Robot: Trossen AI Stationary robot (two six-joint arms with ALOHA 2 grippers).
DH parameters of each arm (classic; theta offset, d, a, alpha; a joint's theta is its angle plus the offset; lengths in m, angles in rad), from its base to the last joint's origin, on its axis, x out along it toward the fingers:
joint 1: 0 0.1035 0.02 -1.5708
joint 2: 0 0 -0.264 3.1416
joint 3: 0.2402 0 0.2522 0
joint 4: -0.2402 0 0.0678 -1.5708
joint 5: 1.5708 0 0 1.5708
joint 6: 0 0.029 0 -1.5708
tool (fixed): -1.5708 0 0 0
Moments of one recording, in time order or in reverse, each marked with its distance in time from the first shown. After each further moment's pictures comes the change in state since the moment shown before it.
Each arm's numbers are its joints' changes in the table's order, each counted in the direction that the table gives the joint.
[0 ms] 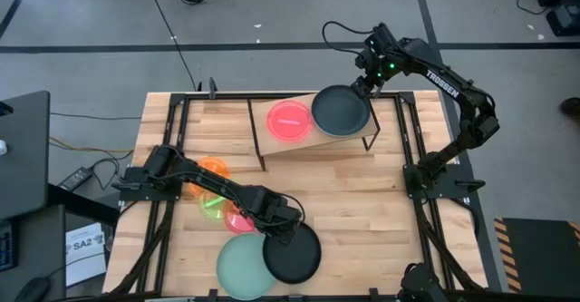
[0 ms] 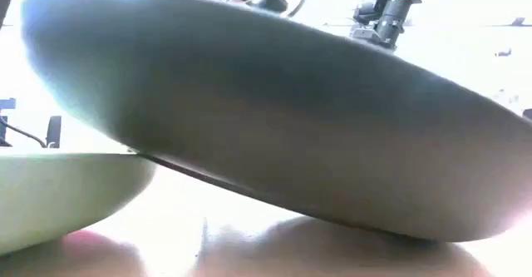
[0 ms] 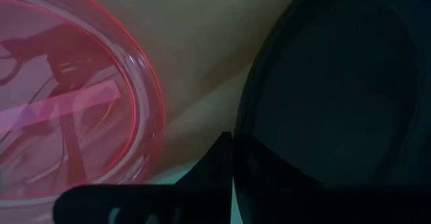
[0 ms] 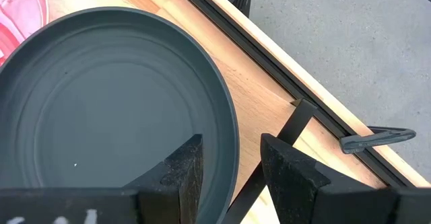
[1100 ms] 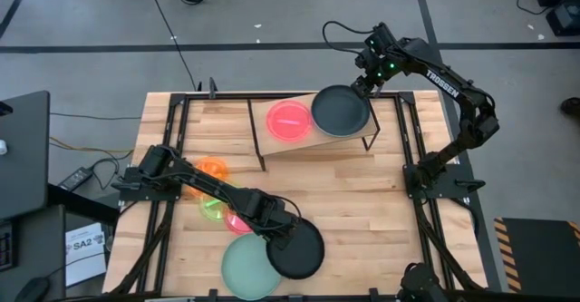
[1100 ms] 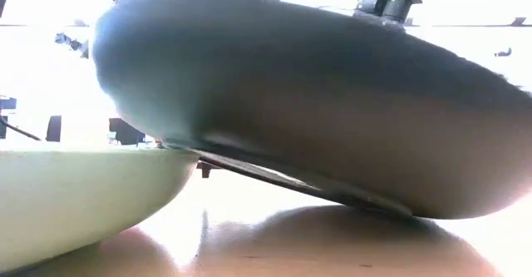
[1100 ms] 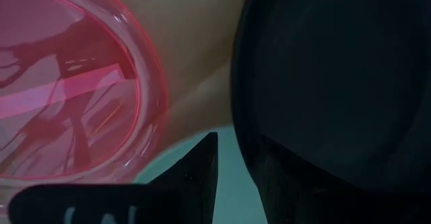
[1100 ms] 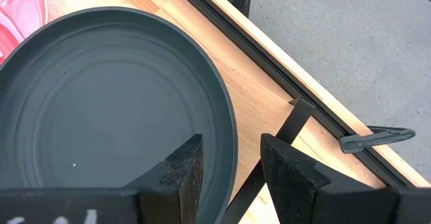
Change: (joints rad) left arm -0.037 -0.031 0.000 -0.024 0.025 -0.004; right arm -0.002 0.000 0.000 0.000 0.000 0.001
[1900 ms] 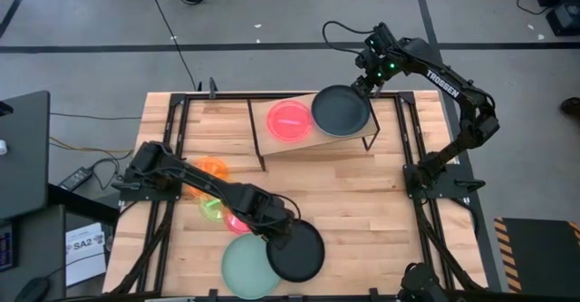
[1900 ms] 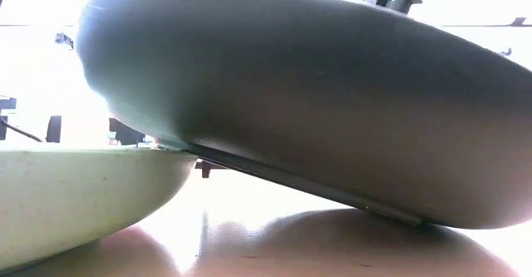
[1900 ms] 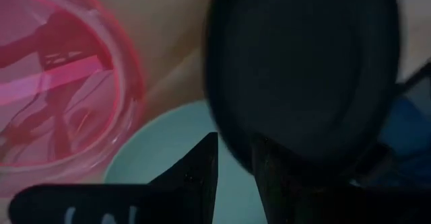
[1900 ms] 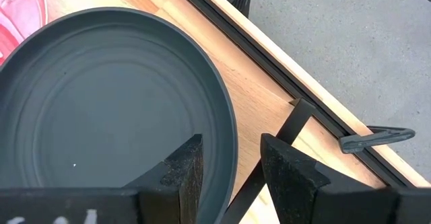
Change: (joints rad) left arm 0.004 -0.070 -0.001 0.013 -0.031 0.020; right arm -0.001 0.000 0.000 0.000 0.000 0.000
